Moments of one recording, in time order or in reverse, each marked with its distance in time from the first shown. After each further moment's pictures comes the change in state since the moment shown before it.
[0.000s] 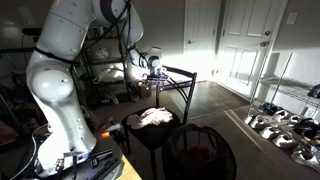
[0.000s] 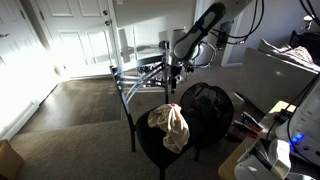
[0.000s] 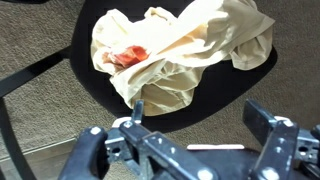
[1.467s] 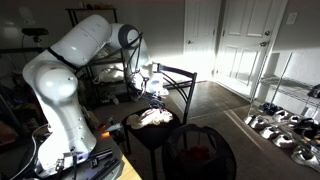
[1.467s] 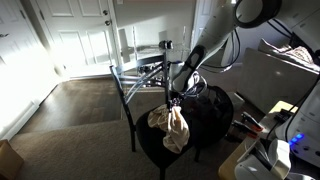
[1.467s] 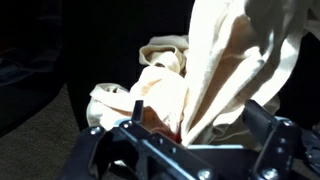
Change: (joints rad) arm 0.136 0.385 -0.161 0.169 0.003 0.201 0.591
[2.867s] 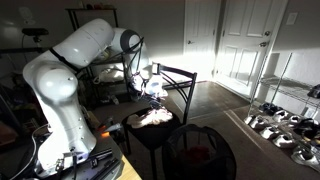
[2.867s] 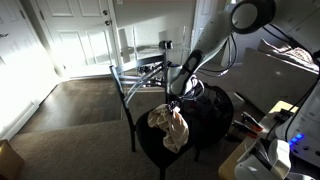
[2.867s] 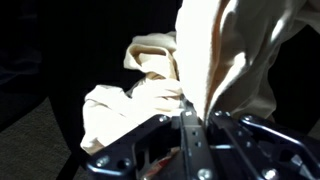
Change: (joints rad) arm -0.002 0.058 0.024 0.057 0.004 0.002 0.014
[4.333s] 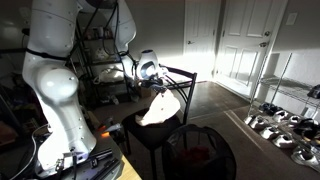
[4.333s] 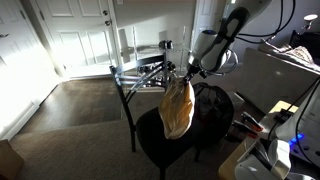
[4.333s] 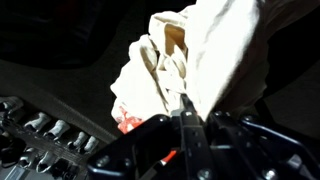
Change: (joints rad) arm 0.031 -0.628 -0.186 -0.634 -0.095 0.349 -0.025
